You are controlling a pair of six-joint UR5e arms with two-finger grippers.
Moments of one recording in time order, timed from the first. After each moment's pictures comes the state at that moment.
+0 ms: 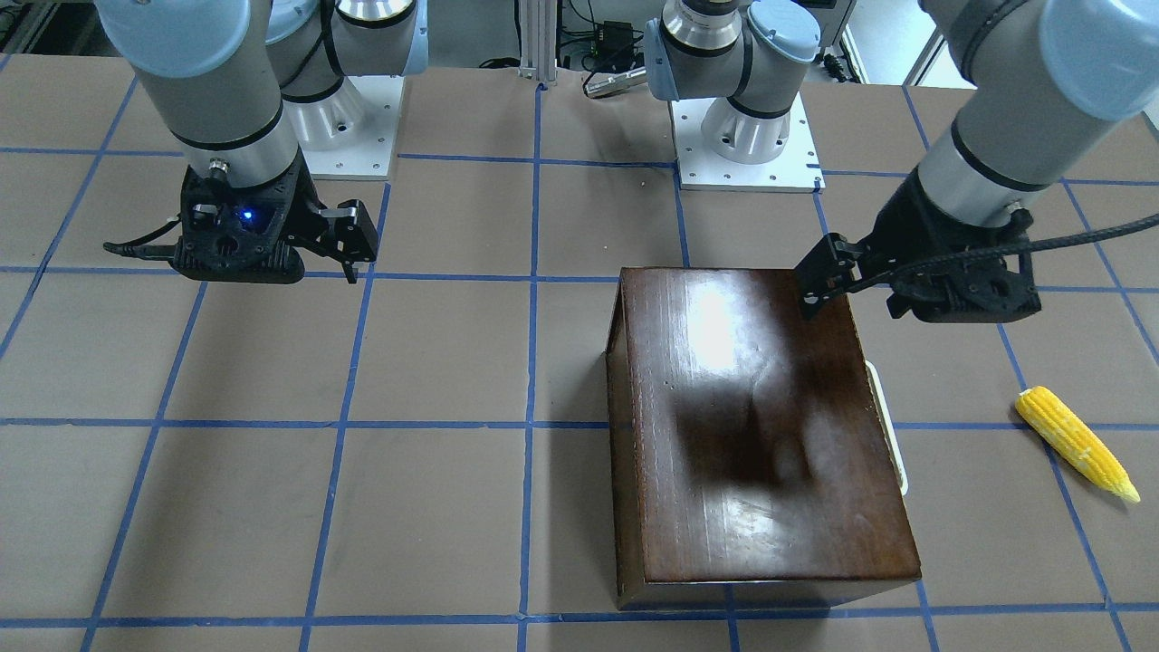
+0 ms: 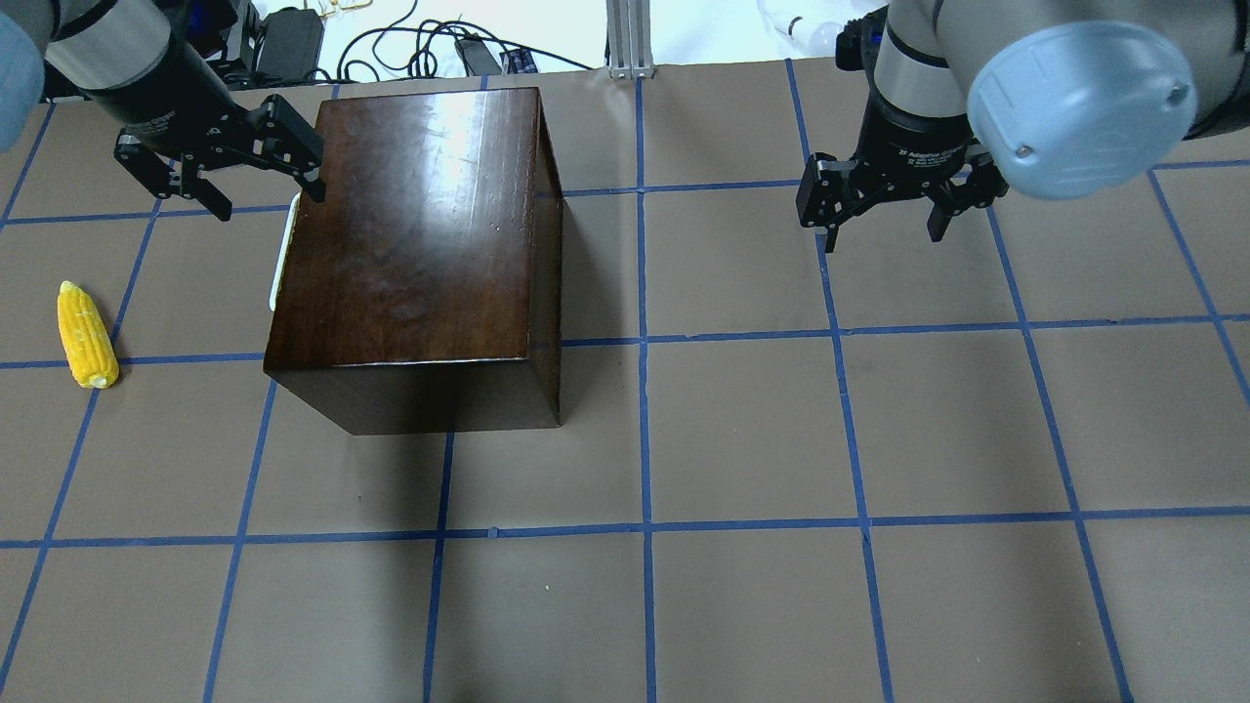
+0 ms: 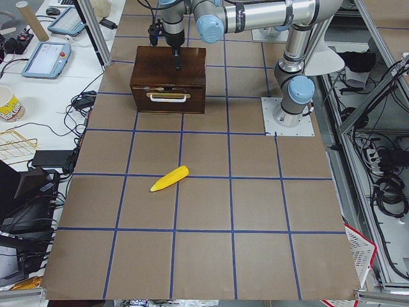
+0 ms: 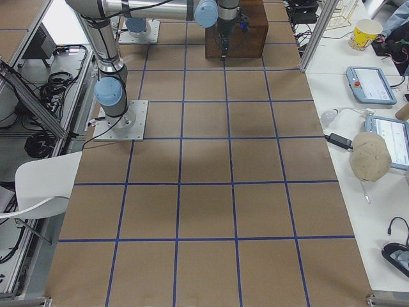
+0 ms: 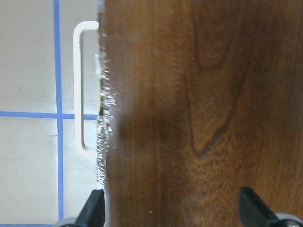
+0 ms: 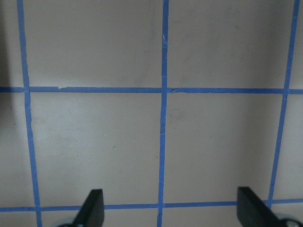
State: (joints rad) left arm -1.35 -1.70 -1.50 -1.53 1.47 0.13; right arm 1.65 -1.48 1.58 -1.63 -1.64 0.06
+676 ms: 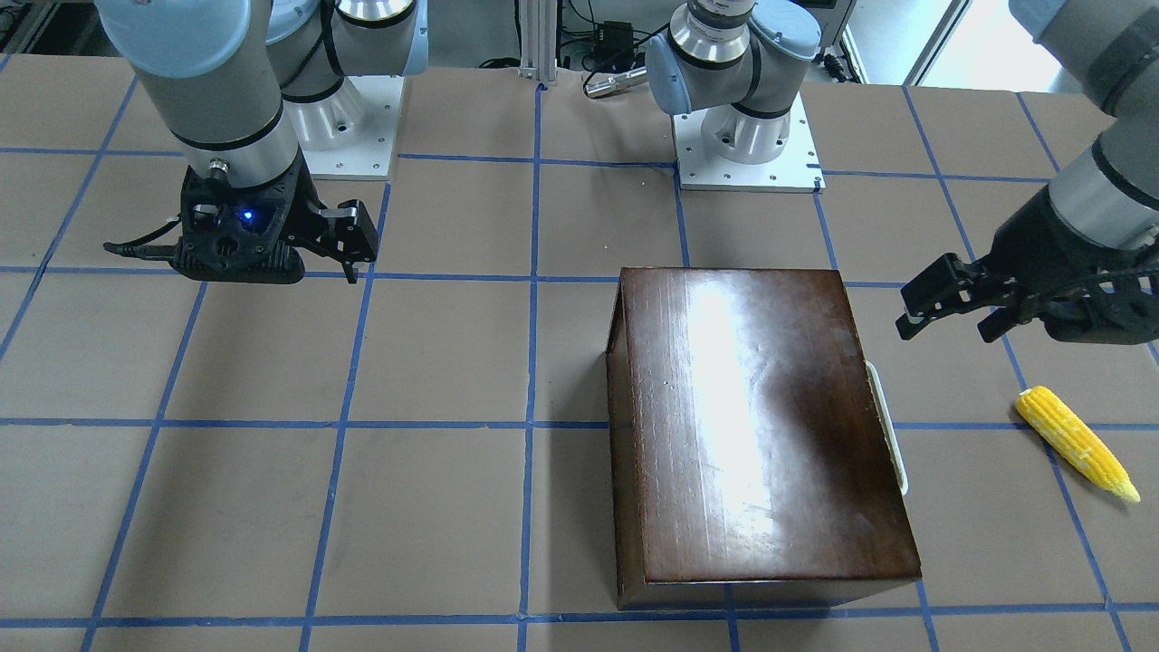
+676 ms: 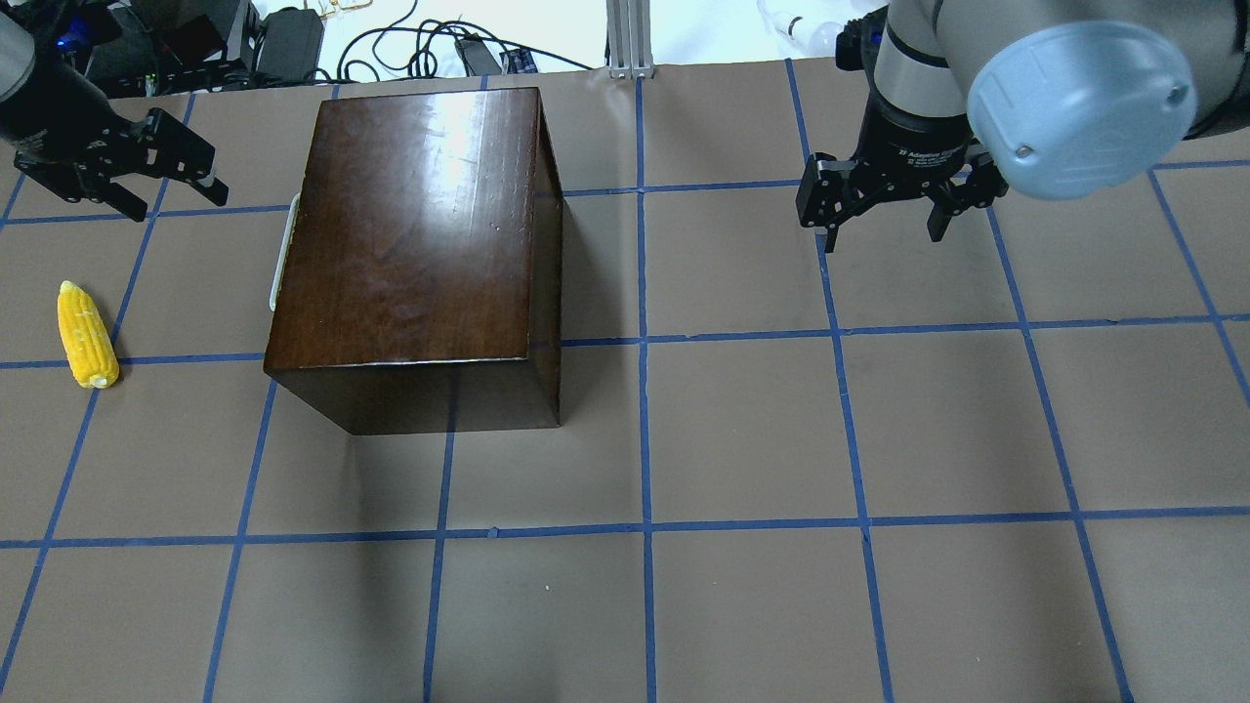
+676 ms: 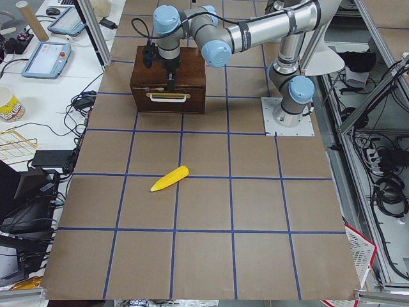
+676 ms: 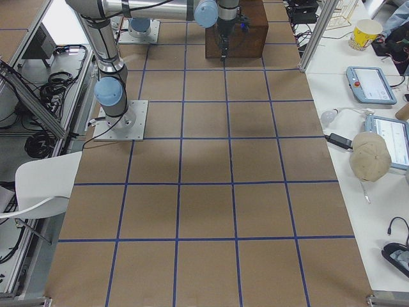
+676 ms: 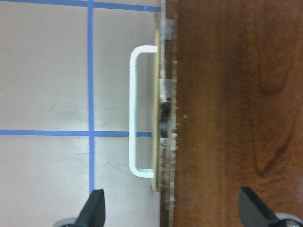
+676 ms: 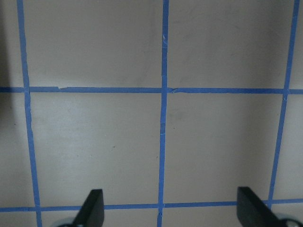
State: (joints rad) left arm -1.14 -1.74 -1.51 -1.49 1.39 0.43; right arm 1.65 -1.48 1.58 -1.62 -1.64 0.06
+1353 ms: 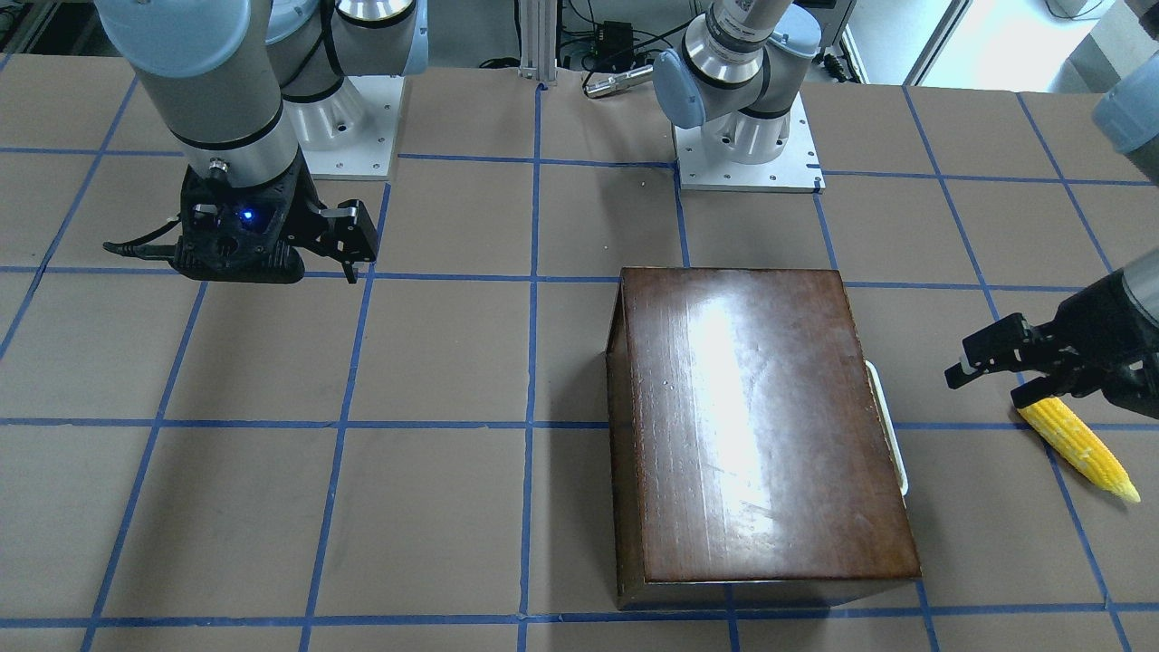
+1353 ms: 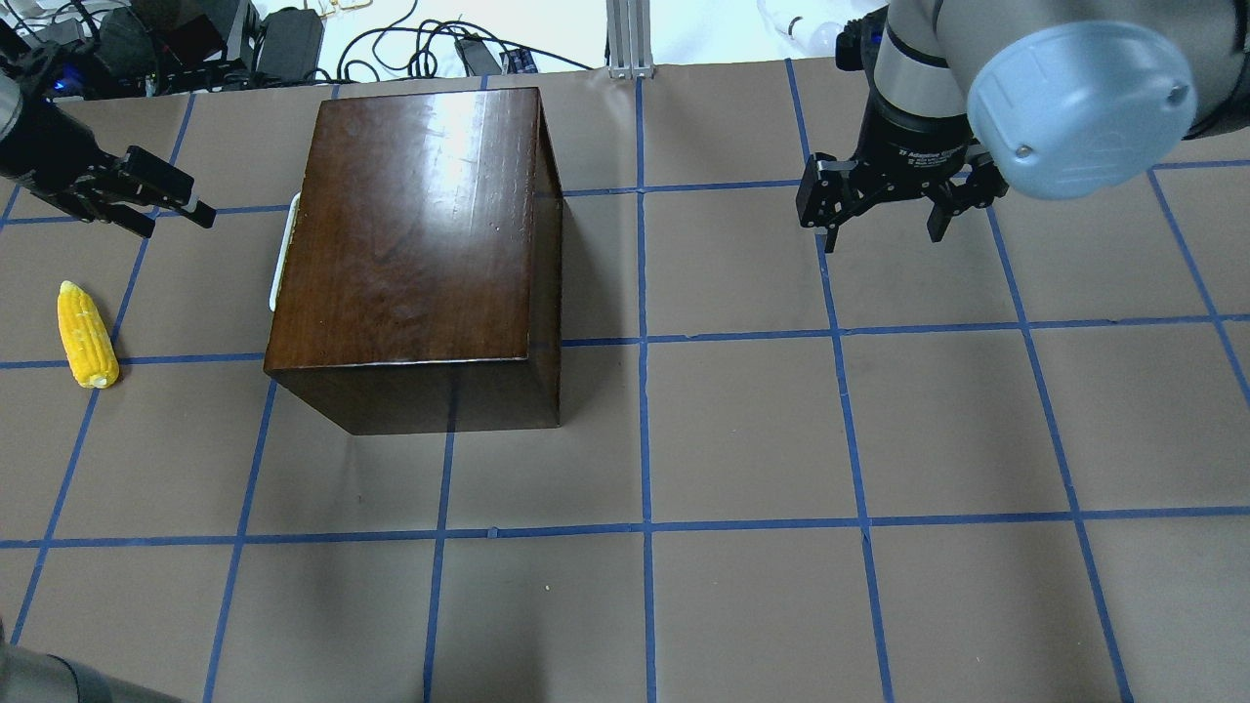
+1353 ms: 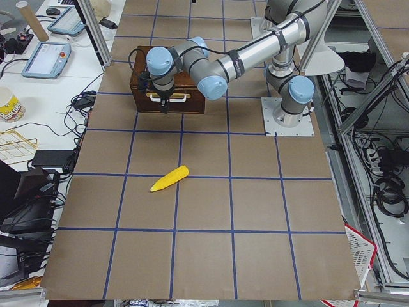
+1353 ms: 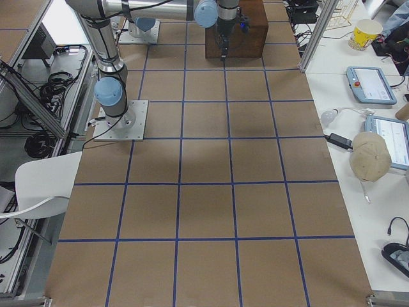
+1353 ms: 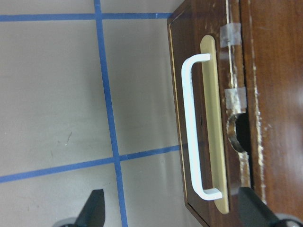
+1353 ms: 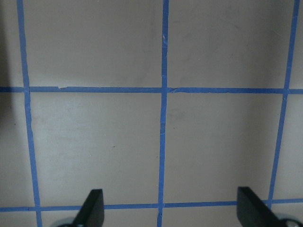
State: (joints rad) left arm -1.06 -1.87 -1.52 -1.44 1.28 0.64; right arm 1.65 -1.48 1.58 -1.62 -1.64 0.06
